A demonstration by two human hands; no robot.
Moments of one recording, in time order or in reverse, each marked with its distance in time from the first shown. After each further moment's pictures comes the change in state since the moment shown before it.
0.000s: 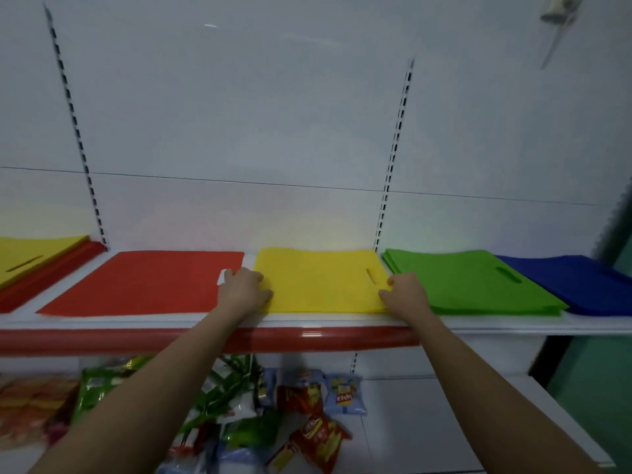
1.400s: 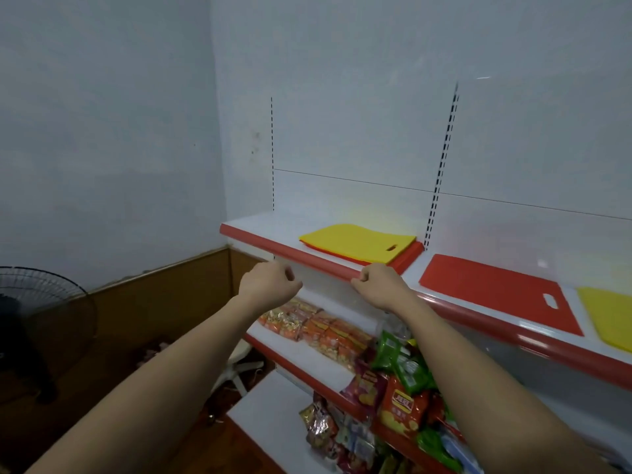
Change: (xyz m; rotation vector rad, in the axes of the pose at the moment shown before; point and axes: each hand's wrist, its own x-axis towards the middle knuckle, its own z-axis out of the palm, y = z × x) left_hand -0.316 -0.411 -0.264 0.149 0.347 -0.390; right_hand -0.320 -0.511 0.114 0.296 -0.505 -0.847
